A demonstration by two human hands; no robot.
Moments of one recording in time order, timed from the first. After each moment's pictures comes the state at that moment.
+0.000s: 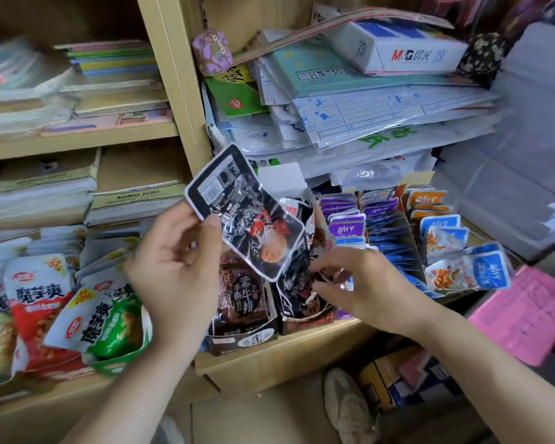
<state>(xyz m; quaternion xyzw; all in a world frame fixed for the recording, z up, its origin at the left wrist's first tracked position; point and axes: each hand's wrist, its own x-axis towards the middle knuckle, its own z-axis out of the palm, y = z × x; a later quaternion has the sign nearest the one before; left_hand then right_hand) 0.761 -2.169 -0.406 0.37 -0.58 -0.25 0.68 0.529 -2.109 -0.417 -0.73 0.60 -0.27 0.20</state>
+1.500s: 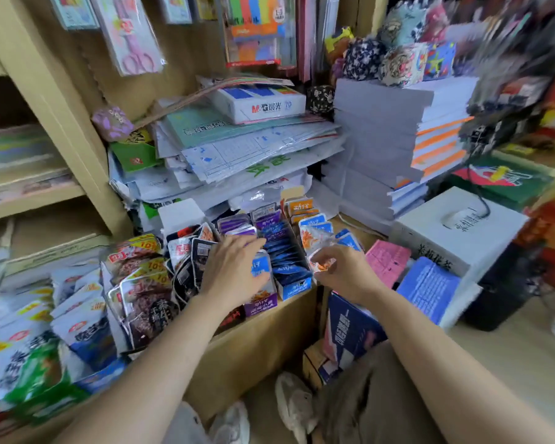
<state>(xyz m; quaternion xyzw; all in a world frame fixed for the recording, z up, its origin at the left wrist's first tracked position) 0.611 -2.149 -0.417 0.37 -0.92 -0.02 0.13 0.401 -2.026 -0.448 -0.51 0.78 -0.33 0.15</state>
